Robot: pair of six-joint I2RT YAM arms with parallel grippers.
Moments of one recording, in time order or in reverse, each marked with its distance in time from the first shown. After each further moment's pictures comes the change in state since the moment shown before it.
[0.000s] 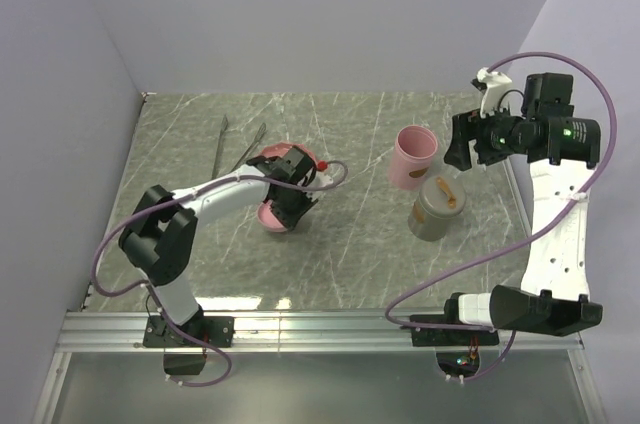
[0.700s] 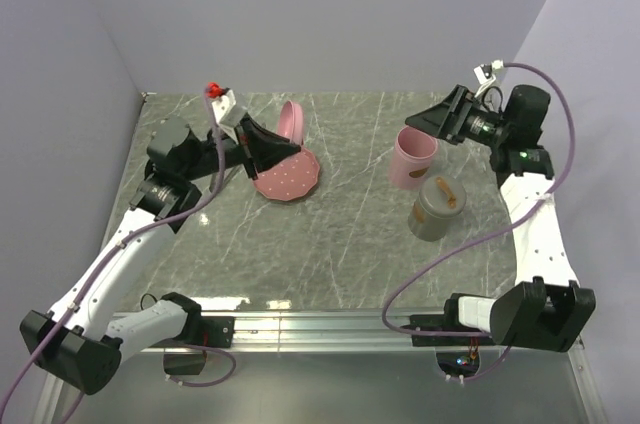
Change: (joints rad) left arm 0.281 -0.674 -0.109 0.804 0.674 -0.417; right arm 0.004 -0.095 -0.500 0.994 -0.519 0.866
